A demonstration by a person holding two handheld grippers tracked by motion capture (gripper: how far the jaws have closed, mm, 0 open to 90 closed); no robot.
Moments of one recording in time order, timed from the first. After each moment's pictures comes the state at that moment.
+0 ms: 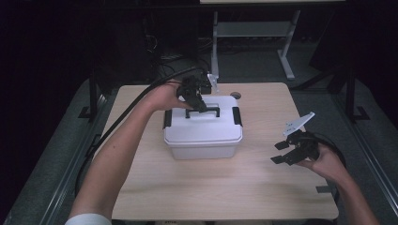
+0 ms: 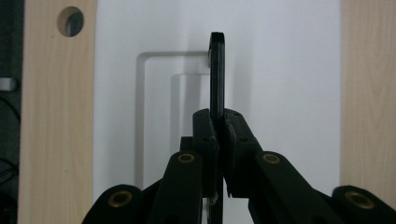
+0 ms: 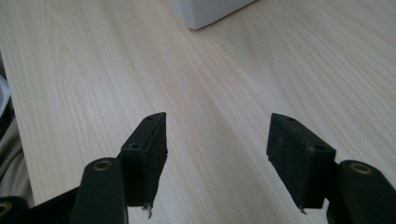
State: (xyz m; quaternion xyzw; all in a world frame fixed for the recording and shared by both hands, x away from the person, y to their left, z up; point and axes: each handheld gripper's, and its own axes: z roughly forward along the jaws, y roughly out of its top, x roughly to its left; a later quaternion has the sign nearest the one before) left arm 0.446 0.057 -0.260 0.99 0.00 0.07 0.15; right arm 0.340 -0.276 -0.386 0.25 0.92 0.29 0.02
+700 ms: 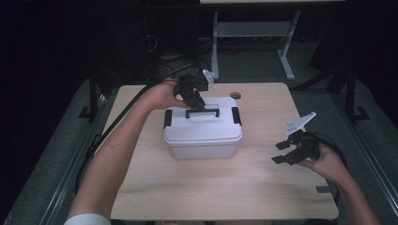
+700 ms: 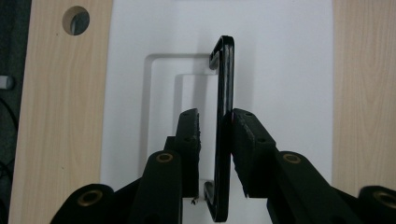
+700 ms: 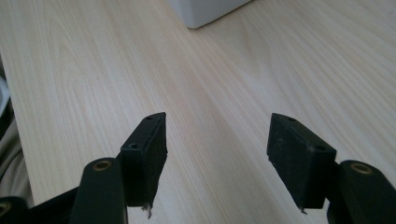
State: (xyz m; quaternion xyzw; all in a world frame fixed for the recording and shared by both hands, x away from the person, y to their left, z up) left arm 0.448 0.067 -0.255 0.98 0.01 0.06 0.17; right arm 0.340 -0.279 -0.387 0.26 0.92 0.30 0.02
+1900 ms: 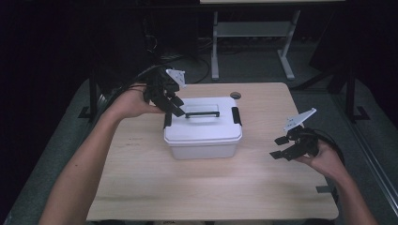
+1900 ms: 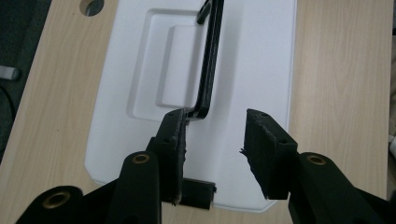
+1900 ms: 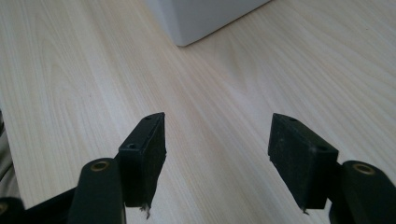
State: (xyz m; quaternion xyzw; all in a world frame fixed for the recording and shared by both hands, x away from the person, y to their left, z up) left arm 0.419 0.141 -0.239 0.97 0.06 0.06 0.23; right arm 0.346 -0.276 -0.380 0.27 0.91 0.31 0.03
